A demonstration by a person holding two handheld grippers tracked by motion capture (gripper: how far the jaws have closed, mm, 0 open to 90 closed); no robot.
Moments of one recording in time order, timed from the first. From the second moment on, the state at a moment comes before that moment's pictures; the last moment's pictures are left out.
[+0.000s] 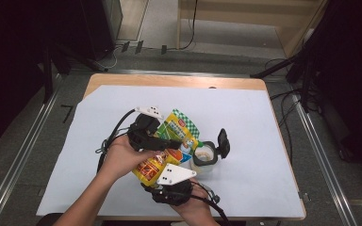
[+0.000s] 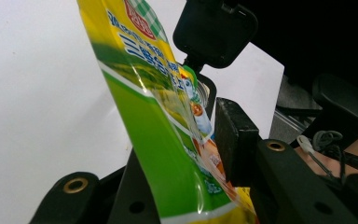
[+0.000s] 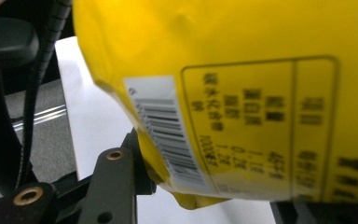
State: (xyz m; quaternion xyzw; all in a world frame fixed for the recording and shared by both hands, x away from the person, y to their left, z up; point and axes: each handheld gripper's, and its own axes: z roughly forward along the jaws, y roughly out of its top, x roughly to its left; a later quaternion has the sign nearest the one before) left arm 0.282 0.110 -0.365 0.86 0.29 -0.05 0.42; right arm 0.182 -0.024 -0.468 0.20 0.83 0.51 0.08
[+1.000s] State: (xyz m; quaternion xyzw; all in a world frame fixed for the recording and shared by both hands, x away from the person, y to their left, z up) left arm 0.307 0.072 -0.369 0.88 0.32 -0.11 0.35; right arm 0.187 -0.029 -0.465 0.20 0.84 0.50 0.10
